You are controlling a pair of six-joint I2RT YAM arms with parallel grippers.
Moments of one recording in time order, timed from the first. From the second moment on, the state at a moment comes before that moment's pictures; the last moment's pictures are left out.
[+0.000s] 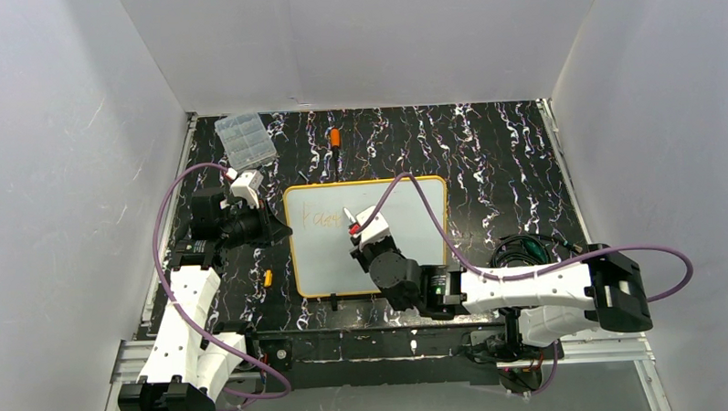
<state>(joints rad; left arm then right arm) -0.02 0.87 0.75 -0.59 0.62 -0.14 1.47 1.32 0.86 0.21 0.95 0.07</state>
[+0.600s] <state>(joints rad) -0.02 0.87 0.75 -0.58 0.62 -0.14 1.45 1.33 0.87 0.16 0.92 0.16</state>
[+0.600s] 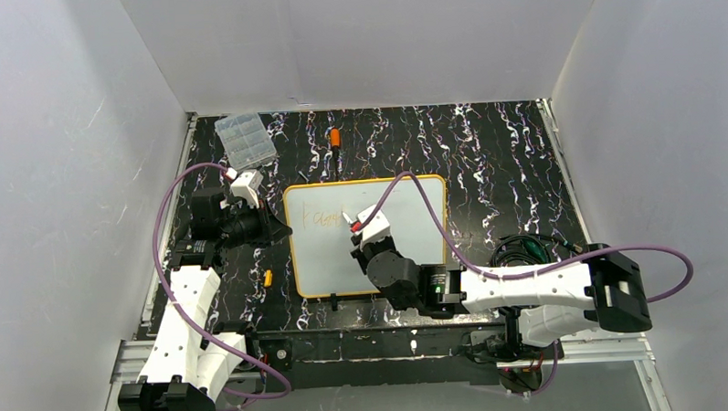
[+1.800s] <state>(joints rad) -0.02 0.87 0.75 -0.59 0.62 -0.14 1.50 1.32 0.85 0.14 1.00 0.20</state>
